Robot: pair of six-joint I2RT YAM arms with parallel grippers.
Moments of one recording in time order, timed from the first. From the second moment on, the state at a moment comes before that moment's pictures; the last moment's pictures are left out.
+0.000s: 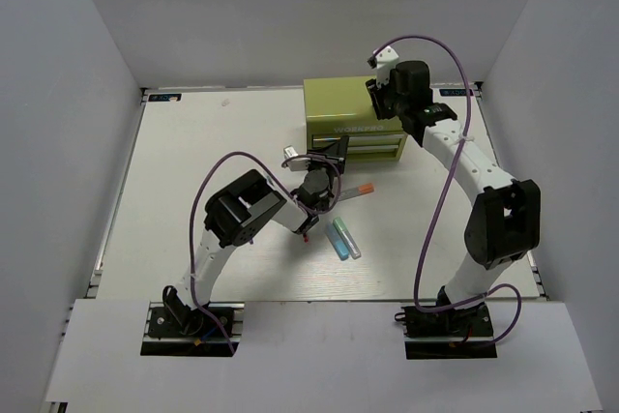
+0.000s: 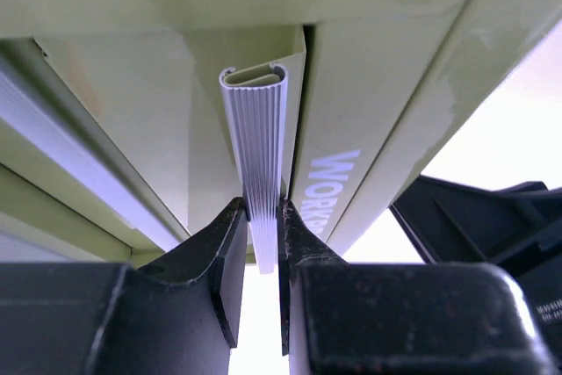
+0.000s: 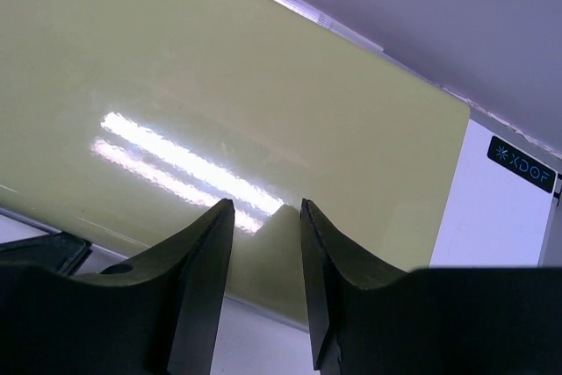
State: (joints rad) left arm -0.85 2.26 1.10 1.31 -0.65 -1.48; right arm 0.34 1.70 1.48 -0.25 -0.02 -0.27
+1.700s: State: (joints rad) left arm -0.98 1.97 0.83 1.07 -0.59 -1.50; right arm 0.34 1.72 1.51 -0.24 -0.02 -0.27
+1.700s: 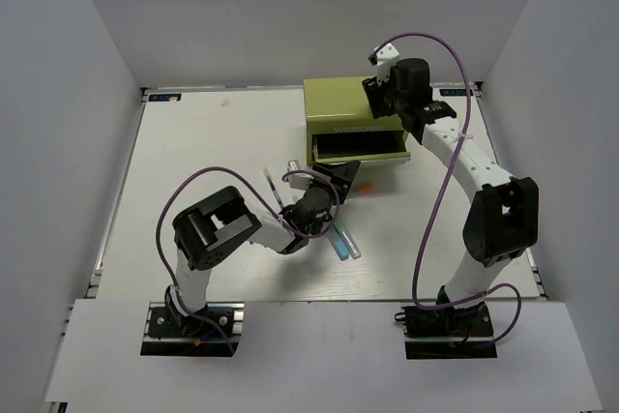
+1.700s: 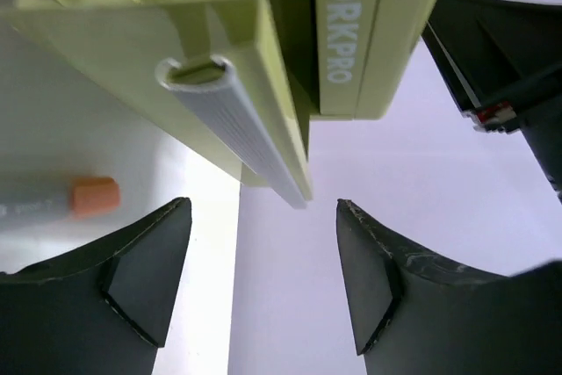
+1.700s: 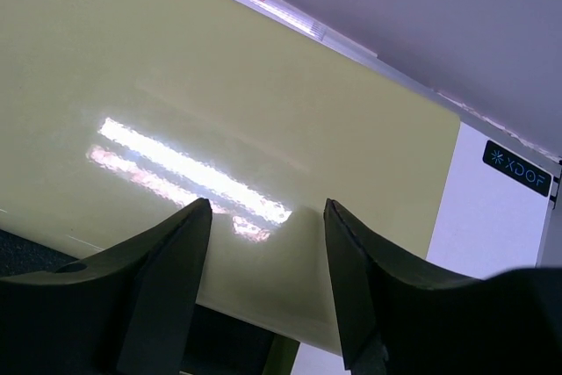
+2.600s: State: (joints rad) left arm -0.98 0.88 0.58 0.11 -0.56 -1.32; right arm 0.34 1.13 1.04 -0.38 -0.53 -0.63
